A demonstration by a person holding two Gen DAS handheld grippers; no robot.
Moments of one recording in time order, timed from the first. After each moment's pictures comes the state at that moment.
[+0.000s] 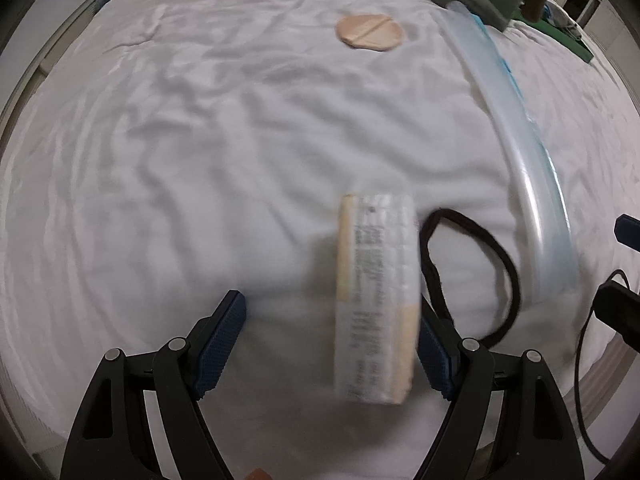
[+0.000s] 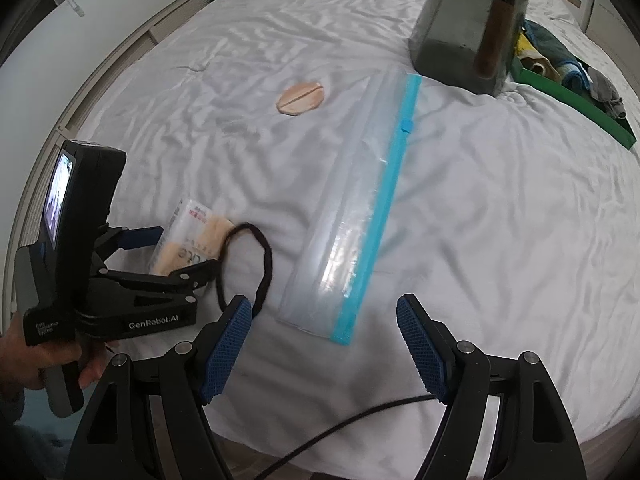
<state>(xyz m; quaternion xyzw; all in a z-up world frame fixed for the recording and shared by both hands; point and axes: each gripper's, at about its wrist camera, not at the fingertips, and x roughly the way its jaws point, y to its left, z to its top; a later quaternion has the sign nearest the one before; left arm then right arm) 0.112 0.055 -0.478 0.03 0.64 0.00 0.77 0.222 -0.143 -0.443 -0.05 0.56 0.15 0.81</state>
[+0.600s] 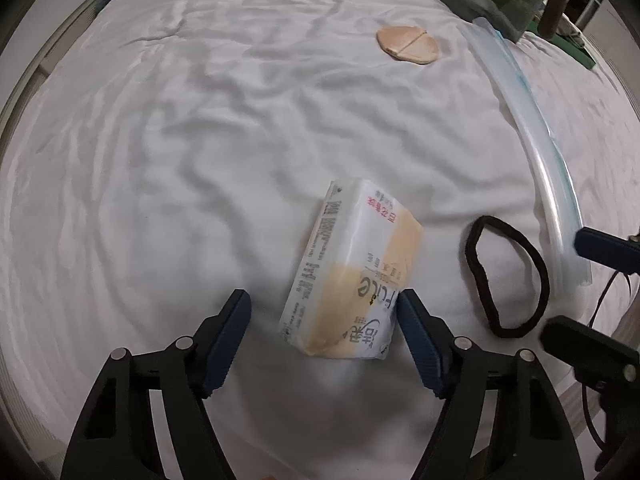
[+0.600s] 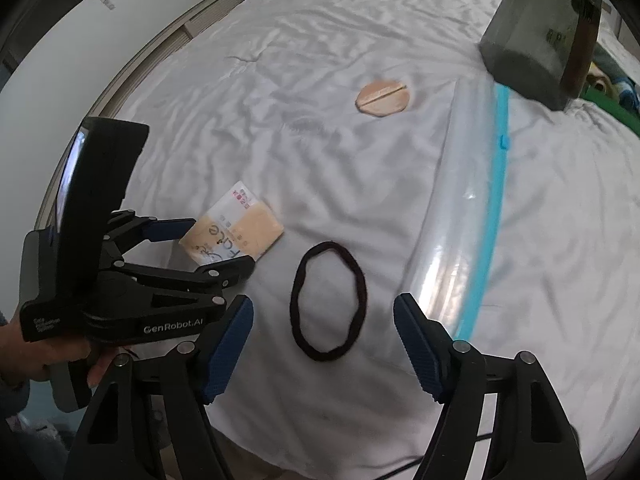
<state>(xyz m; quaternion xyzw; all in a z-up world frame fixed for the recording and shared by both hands) 0.112 0.108 -0.473 0.03 0.64 -0.01 0.77 0.235 -0.095 -0.470 -0.02 0.56 0.21 0.80</state>
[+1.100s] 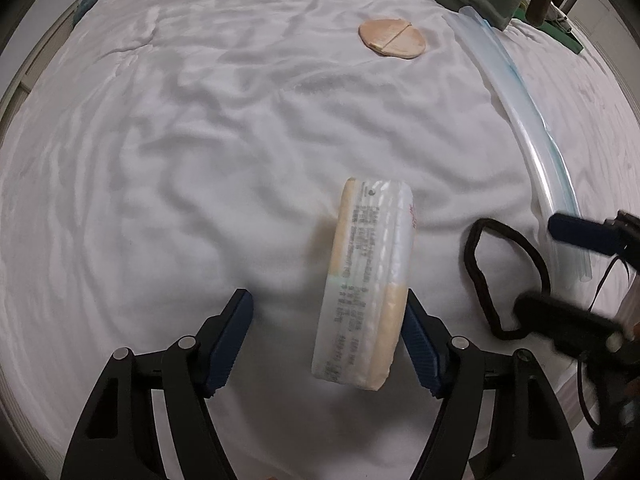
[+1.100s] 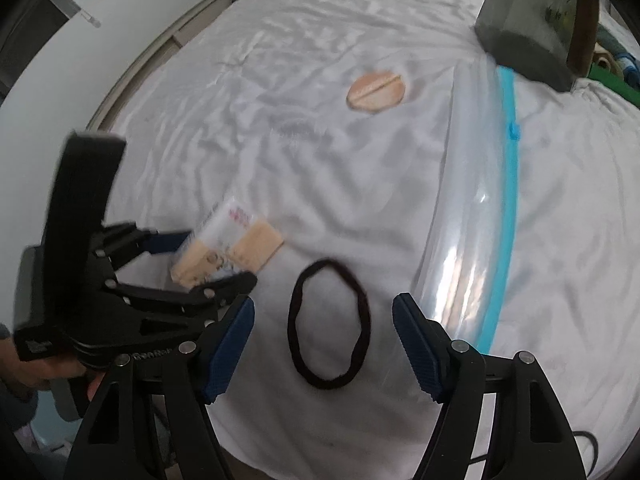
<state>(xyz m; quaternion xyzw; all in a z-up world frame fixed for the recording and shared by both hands) 0.154 0.095 -0.478 0.04 0.65 -0.04 0.76 0.255 -0.092 -0.483 0.01 0.56 0.20 0.80</state>
